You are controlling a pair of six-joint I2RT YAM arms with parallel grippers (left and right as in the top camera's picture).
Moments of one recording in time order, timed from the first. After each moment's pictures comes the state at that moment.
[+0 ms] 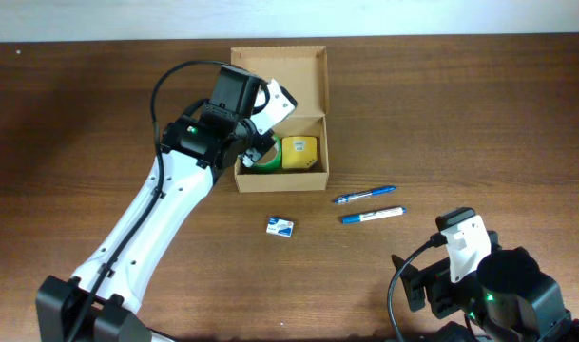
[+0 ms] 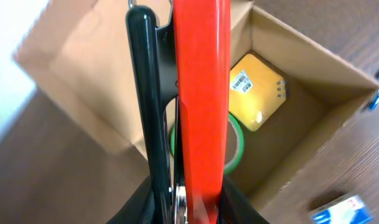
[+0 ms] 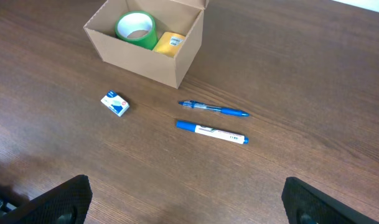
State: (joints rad) left arm -0.42 1.62 1.45 -0.74 -0.02 0.55; right arm 0.62 0.60 1.10 -1.22 0.14 0.15
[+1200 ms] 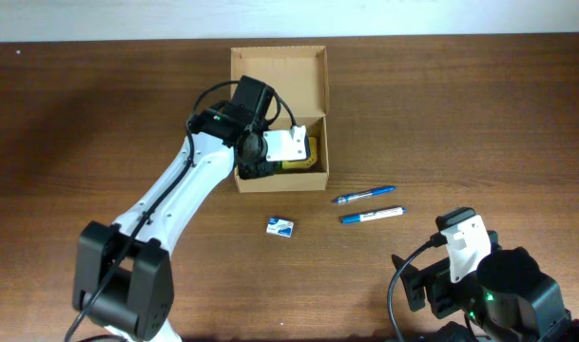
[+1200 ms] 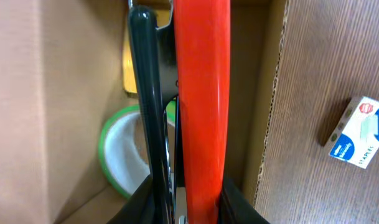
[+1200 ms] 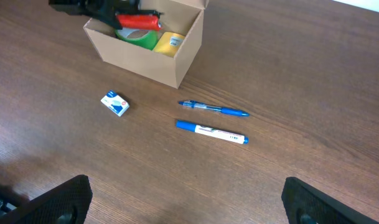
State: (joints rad) left arm -0.42 1.82 1.45 -0.83 0.11 1.07; right arm 0.62 0.60 1.10 -1.22 0.14 0.15
